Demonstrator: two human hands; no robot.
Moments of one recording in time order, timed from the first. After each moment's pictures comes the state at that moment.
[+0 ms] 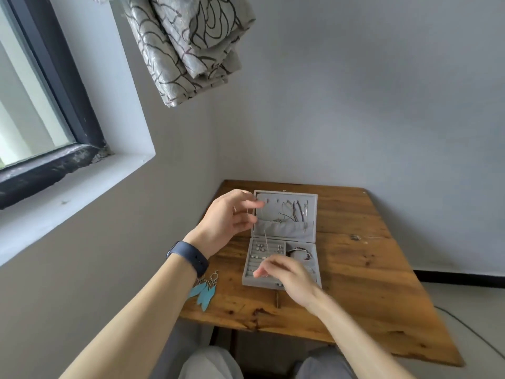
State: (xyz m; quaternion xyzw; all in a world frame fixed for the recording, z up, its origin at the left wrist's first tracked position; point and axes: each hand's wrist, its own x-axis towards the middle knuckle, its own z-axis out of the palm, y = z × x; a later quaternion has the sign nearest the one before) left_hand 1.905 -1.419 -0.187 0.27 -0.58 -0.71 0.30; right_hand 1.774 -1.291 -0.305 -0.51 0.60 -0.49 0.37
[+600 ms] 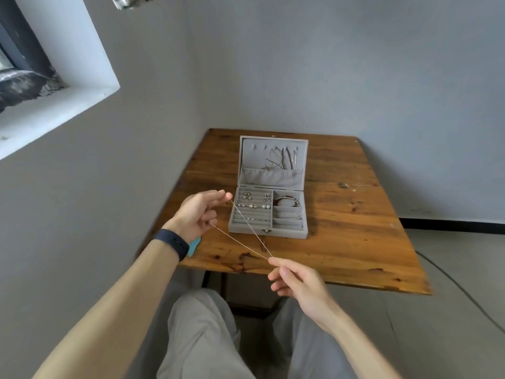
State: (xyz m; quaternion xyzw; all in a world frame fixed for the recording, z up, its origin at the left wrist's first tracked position) left_hand 1.939 -1.434 -0.311 0.43 -0.49 -0.72 0.23; right_hand 1.795 -1.190 -0.396 -0.37 0.63 -0.53 0.43
